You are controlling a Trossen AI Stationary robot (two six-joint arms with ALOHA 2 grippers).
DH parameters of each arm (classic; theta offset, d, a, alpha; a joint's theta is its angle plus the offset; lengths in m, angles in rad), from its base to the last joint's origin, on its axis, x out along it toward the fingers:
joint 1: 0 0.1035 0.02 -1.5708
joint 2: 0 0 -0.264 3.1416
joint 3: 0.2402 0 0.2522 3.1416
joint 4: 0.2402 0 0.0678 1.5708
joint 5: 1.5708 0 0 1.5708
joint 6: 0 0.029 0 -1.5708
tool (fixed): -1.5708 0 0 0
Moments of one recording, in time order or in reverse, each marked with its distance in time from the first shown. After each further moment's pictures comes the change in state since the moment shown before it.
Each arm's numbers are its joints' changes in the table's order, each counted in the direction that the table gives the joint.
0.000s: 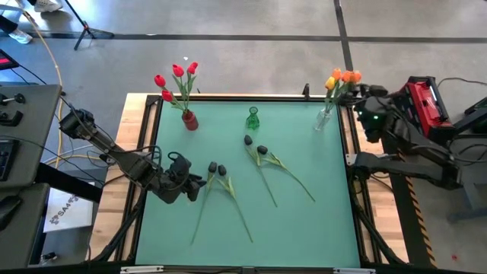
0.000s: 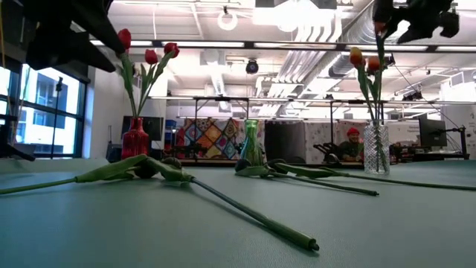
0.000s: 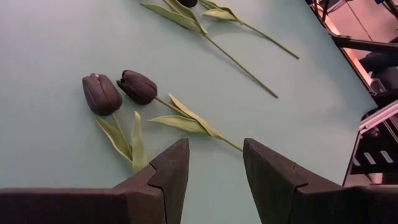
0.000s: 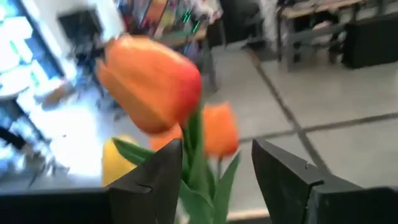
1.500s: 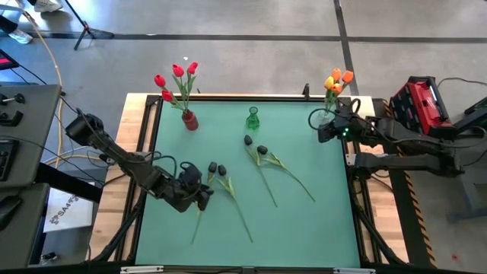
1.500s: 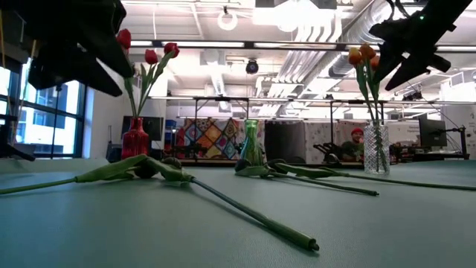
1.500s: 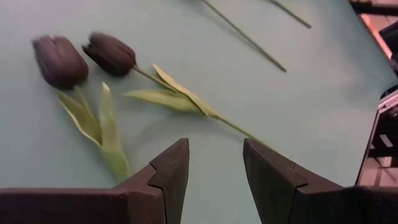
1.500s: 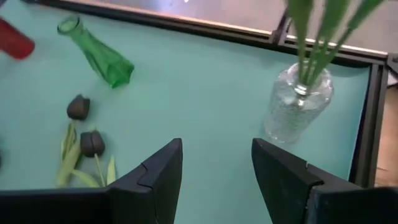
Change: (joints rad) left arm 0.000 0.192 0.000 -0.160 -0.068 0.009; right arm 0.148 0.121 -0.016 0.486 0.591 0.315
